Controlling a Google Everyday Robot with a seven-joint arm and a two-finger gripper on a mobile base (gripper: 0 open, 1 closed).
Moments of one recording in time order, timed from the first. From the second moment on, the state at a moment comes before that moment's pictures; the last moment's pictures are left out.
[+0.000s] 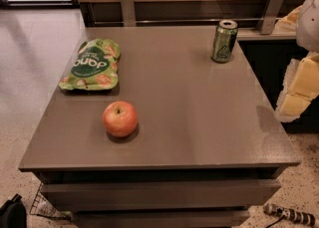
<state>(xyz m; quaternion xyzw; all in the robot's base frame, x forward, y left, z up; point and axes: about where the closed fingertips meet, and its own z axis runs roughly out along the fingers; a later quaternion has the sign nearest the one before) 0.438 -0.214 0.986 -0.60 0.78 -0.05 0.17</state>
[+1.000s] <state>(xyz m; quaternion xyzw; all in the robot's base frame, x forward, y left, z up) 0.470 -0.242 0.970 -0.54 0.81 -0.01 0.25</state>
